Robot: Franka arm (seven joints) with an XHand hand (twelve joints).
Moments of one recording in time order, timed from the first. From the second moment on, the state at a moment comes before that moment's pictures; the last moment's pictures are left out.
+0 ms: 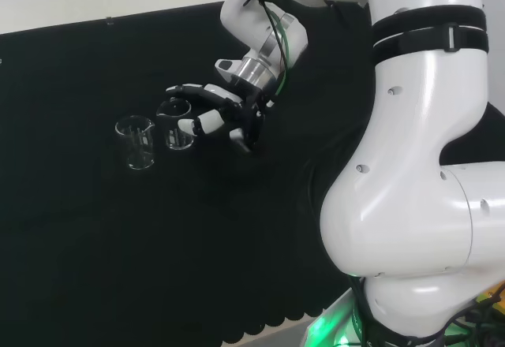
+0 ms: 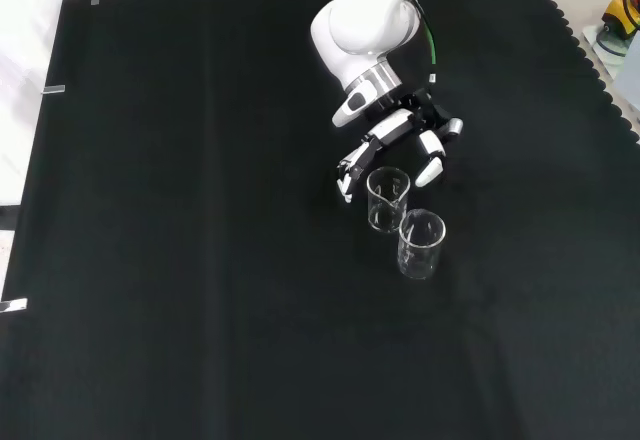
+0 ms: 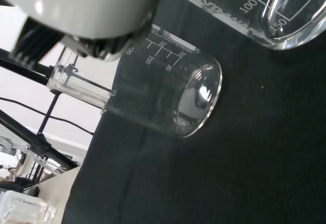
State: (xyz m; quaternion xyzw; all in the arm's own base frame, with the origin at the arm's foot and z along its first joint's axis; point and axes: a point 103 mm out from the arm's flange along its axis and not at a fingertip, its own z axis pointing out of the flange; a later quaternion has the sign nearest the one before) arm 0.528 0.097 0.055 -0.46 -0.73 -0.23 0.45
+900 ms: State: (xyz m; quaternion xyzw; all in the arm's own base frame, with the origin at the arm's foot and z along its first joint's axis) arm 0.538 0.100 0.045 -0.45 -0.73 -0.24 0.45
